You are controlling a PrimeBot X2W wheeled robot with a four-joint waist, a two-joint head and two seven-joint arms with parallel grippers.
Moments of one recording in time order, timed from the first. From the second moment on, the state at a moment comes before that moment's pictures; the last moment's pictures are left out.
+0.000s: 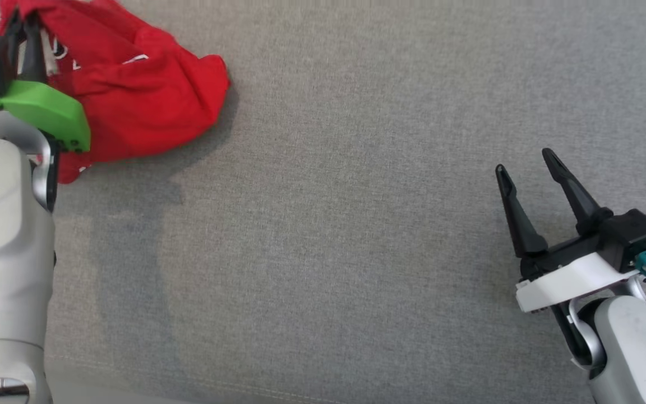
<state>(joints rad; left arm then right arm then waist) -0.95 0.27 -0.12 0.87 -0.08 -0.06 -0.26 -0.21 -0.28 0.16 0.05 0.22 0.13 -0.21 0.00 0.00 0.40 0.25</state>
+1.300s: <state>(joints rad) -0.91 0.05 -0.45 0.59 -0.24 0.04 -0.21 -0.25 -0.08 0.16 0.14 0.25 0.13 -0.26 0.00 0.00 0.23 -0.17</state>
